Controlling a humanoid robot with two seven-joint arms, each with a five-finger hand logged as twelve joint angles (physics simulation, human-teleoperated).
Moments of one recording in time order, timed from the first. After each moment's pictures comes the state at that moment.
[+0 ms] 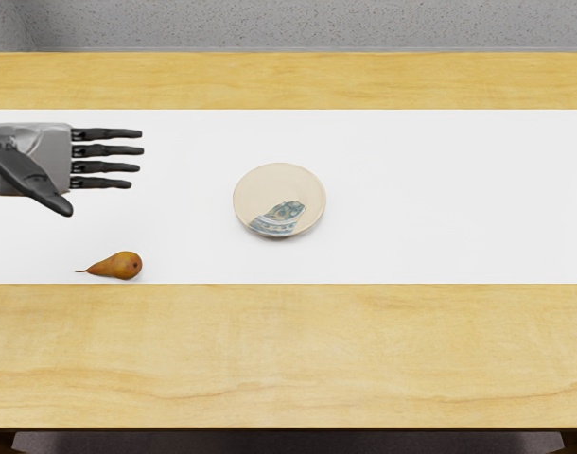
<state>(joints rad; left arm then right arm) -1.10 1.12 -0.28 -1.39 -0.27 -0.61 0.44 -0.02 0.00 0.11 0.18 0.11 0.08 -0.01</state>
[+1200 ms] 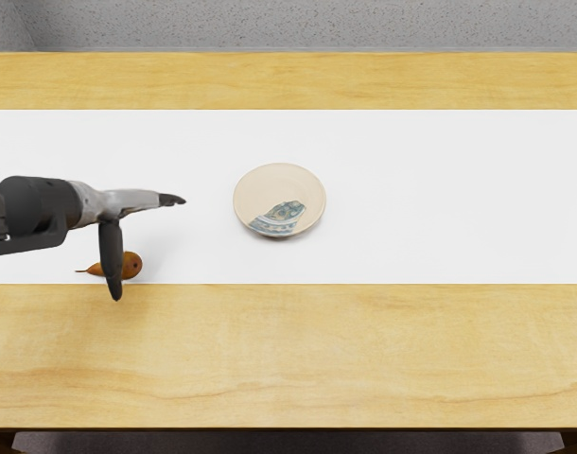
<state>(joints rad) -1.10 0.83 -0.24 -1.69 0.97 -0.28 0.61 -0.01 0.00 0.11 0.18 0.11 0.08 -0.01</state>
